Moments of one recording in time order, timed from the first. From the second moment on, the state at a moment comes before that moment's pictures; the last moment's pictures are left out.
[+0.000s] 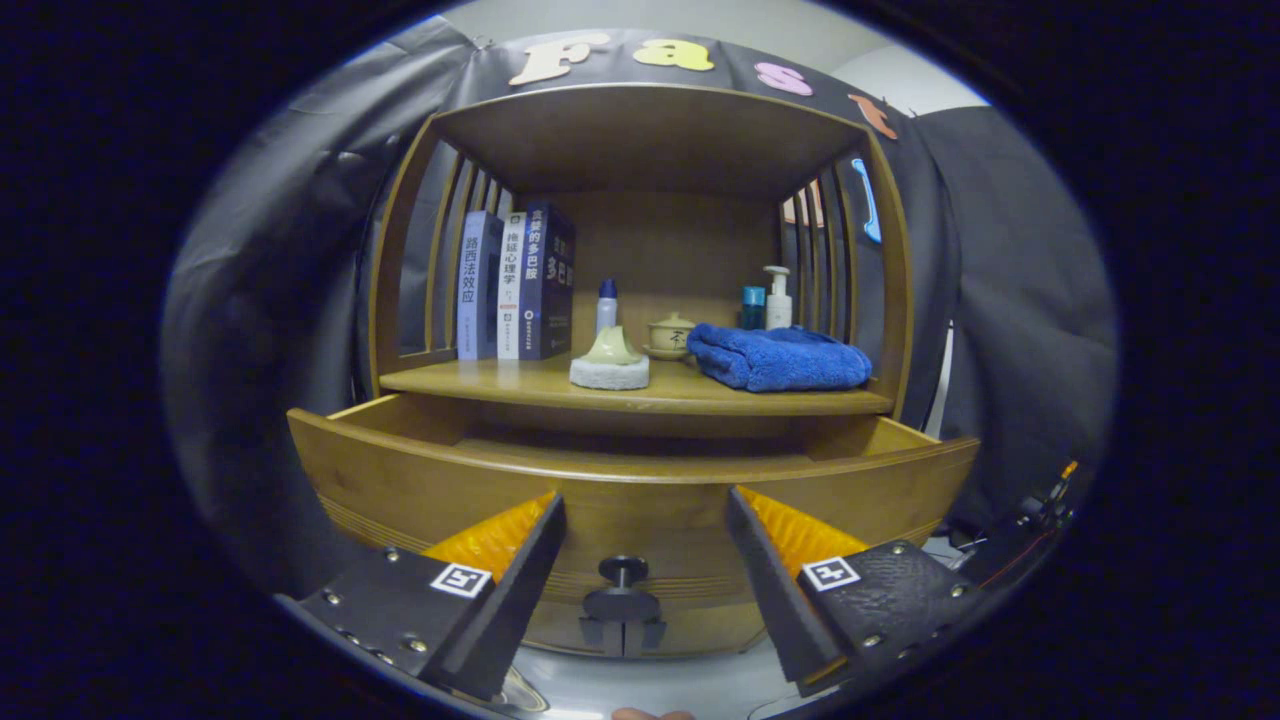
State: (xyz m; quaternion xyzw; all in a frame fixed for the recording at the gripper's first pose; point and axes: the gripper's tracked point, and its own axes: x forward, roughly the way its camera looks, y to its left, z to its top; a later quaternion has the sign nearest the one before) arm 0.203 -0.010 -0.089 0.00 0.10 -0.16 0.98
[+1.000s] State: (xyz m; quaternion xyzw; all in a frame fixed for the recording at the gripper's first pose) arm 0.261 -0.023 -0.093 0.00 0.10 -0.16 0.98
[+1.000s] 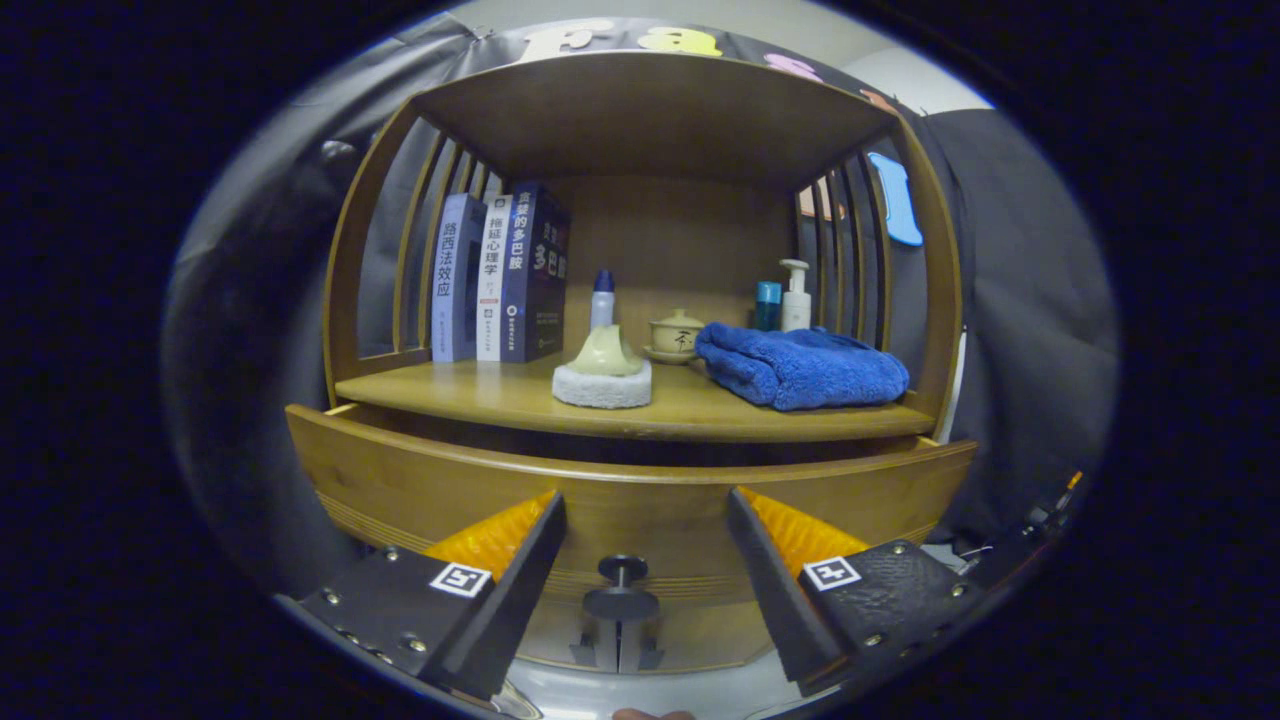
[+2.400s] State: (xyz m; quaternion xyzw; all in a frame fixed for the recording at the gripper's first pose) arm 0.294 -0.032 -0.102 -0.02 0.11 -0.17 0.98
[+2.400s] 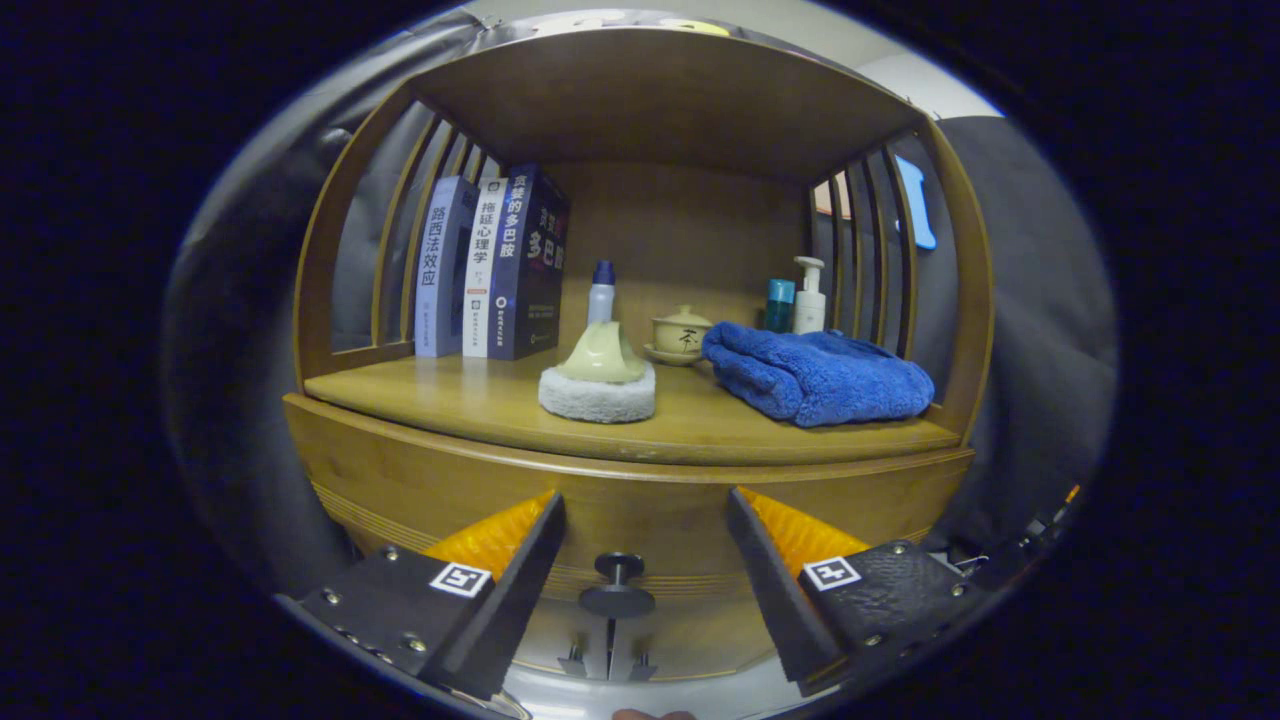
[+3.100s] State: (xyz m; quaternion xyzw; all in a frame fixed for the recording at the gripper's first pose) arm 0.300 -0.031 -0.101 -0.02 0.11 -0.17 0.98
